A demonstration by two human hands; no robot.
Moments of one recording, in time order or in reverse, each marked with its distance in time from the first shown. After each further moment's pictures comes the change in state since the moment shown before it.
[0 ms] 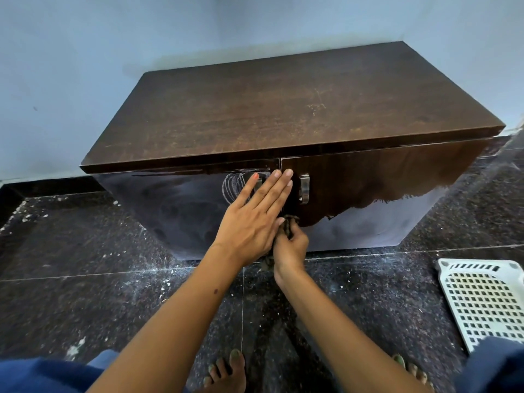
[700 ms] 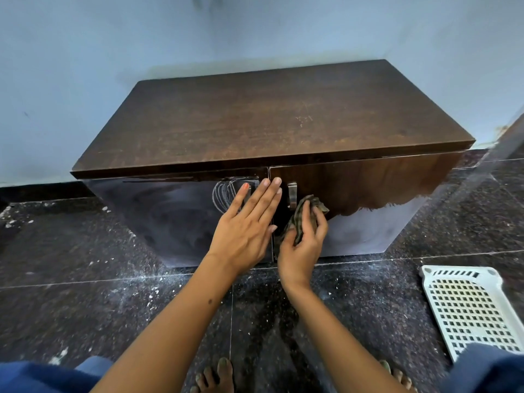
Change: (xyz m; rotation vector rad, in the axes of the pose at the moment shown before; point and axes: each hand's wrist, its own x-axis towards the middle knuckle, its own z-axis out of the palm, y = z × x) left_hand 0.001 0.011 -0.006 -0.017 -0.008 -0.056; right_hand -0.005 -0.019 -0.032 -0.354 0.145 -0.688
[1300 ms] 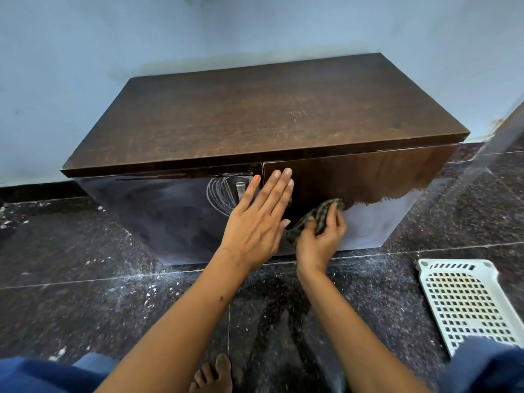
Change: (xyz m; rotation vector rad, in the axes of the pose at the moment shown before) left_hand 0.015 0.020 -0.009 -0.011 0.029 0.002; right_hand 0.028 0.011 -0.015 0.098 0.152 0.284
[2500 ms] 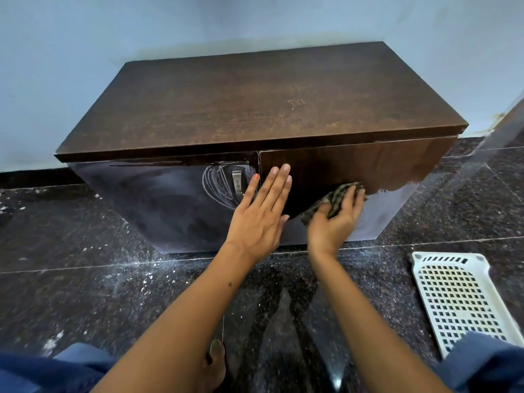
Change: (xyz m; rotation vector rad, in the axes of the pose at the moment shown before) left_hand -0.003 0.017 0.020 -0.124 -0.026 -0.068; right_hand 0.026 -0.009 -0.018 -0.127 0.065 -0.165
